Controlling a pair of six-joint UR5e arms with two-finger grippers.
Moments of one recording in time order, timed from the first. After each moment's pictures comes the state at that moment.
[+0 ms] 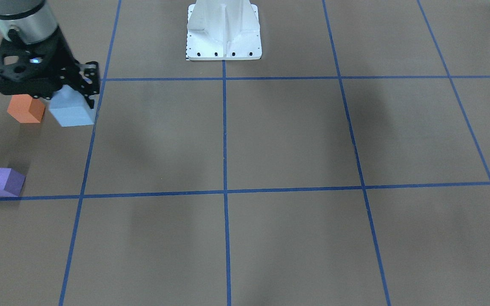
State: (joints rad) left arm -1.44 -1.71 -1.59 -1.53 -2.18 -0.04; right arm 1.00 -1.11 2.12 -2.06 2.08 0.59
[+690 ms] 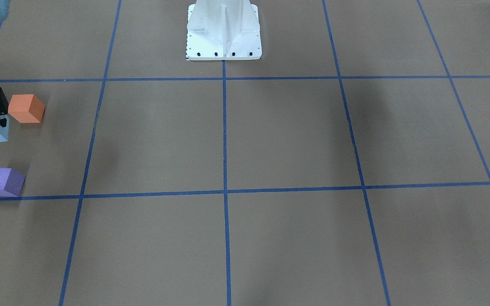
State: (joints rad) left arm -1.47 -1.67 -1.60 -1.53 -2.25 0.04; right arm 1.12 -1.50 2.01 -1.67 2.13 0.39
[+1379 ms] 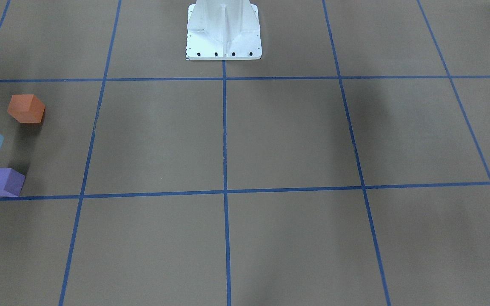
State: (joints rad) left arm -1.46 -1.68 -1.60 -1.53 -2.25 0.04; right arm 1.11 -1.62 1.79 -1.25 2.18 0.65
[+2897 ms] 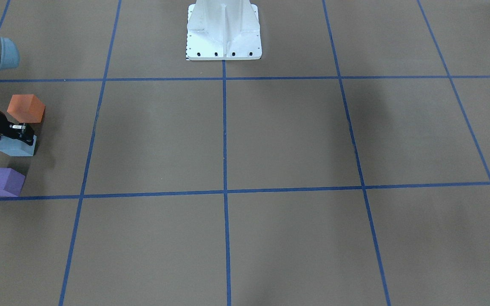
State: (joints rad) left arm -1.46 -1.68 -1.60 -1.53 -2.24 0.04; right arm 0.96 -1.60 1.68 -1.25 2.19 0.73
